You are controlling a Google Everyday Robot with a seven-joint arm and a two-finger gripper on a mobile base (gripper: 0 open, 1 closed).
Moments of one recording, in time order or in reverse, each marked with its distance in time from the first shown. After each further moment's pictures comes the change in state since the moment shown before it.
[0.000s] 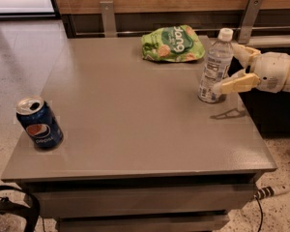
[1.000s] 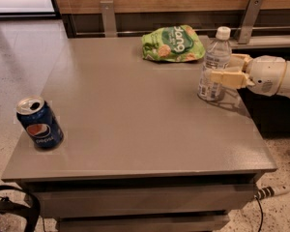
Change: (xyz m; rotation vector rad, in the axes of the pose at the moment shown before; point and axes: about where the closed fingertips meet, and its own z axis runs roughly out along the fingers) arm 0.003 0.004 0.009 0.004 -0.037 0.003
